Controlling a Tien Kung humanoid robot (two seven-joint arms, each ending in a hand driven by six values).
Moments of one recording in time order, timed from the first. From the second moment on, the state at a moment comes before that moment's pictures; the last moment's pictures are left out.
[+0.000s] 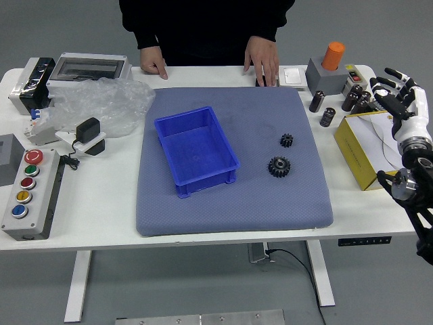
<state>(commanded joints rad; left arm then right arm) -0.14 0.07 -1.57 -0.18 1.65 -0.29 0.24 0.41 -0.38 1.21 1.11 -0.82 -0.38 0.11</state>
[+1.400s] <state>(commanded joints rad) -0.16 0.08 -1.58 -0.18 1.66 -0.30 0.25 0.62 -0.55 0.70 1.43 -1.60 0.12 -0.65</state>
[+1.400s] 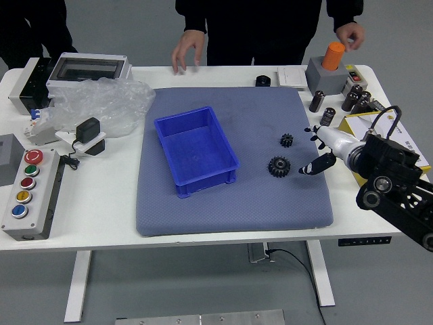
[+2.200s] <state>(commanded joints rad) -0.16 0.08 -1.59 -0.18 1.68 -0.30 0.25 0.74 -0.44 0.57 1.33 -1.65 0.19 -0.65</state>
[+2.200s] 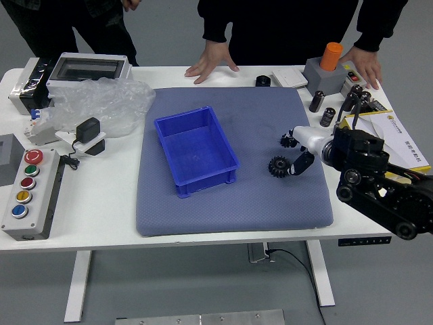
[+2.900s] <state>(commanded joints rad) -0.16 0.07 -1.59 -0.18 1.69 -0.30 0.25 0.69 -0.38 0.60 1.28 -1.70 0.16 -0.65</state>
